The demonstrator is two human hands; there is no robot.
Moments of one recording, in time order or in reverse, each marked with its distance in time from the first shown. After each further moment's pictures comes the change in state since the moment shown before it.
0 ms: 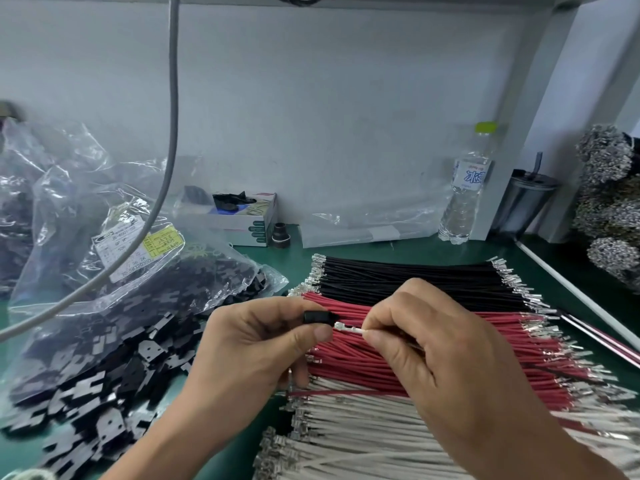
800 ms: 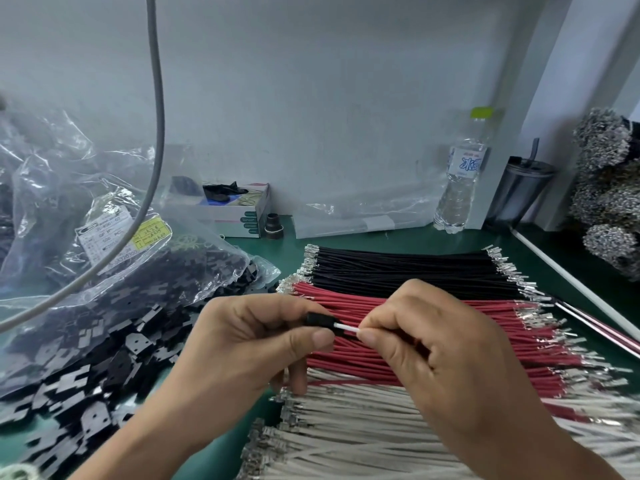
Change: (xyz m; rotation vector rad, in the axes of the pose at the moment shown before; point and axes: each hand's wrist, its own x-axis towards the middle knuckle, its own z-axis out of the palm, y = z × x) left_hand -0.004 0.011 -0.003 0.093 -0.127 -0.017; right_hand -0.010 0.015 0.009 0.076 0.077 -0.032
